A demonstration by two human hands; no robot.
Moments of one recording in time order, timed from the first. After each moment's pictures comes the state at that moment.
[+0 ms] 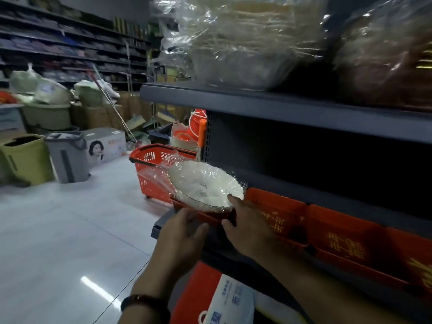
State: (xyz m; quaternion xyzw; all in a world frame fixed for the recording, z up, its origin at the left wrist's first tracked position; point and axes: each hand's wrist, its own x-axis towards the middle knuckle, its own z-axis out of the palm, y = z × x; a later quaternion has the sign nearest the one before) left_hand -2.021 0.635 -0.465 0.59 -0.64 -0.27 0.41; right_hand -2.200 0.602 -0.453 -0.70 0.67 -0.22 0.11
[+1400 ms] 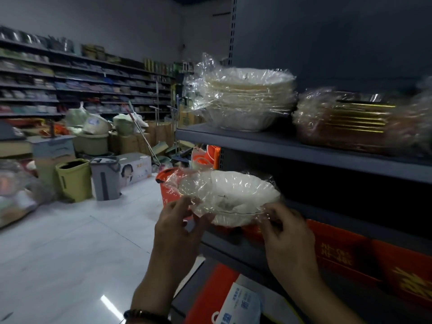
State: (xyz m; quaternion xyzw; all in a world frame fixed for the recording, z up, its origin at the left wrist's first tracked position) left_hand -2.002 0.760 -0.385 0.51 -0.62 -0.14 0.58; right_hand -2.226 0.767 -0.374 -0.64 0.54 -0.54 0.05
